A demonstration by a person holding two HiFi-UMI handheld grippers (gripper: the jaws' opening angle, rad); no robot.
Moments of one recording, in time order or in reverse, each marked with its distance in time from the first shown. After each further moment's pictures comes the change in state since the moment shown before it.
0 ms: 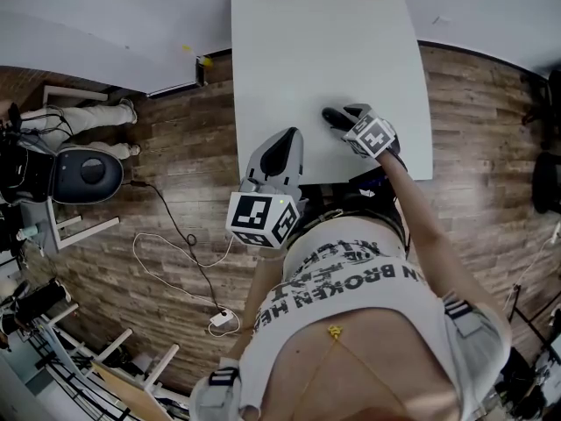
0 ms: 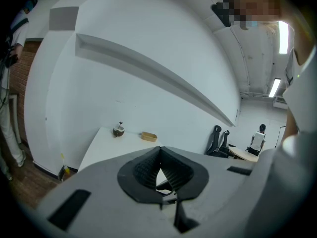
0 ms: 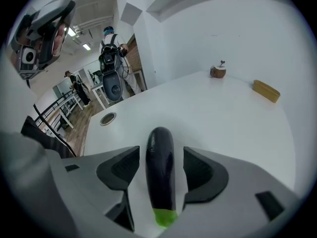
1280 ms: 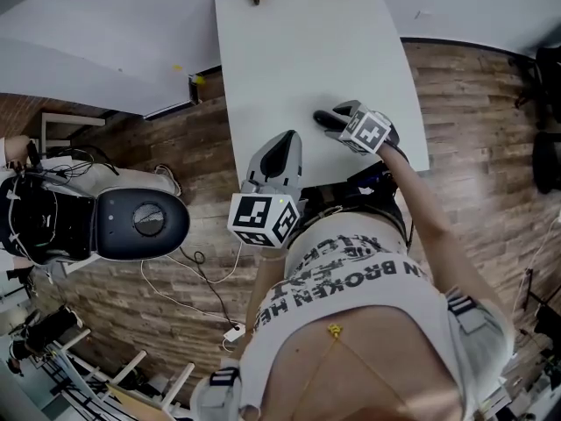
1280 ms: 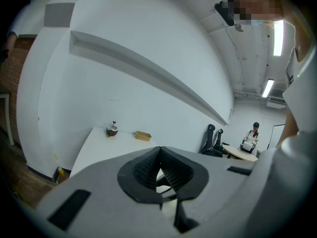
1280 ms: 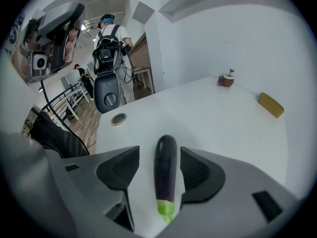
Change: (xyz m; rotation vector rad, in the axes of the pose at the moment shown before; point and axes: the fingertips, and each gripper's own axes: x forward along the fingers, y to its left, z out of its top) left arm -0.004 -0.016 -0.003 0.020 0.007 -0.069; right arm -0.030 0.017 0.015 -0.100 0.021 0.033
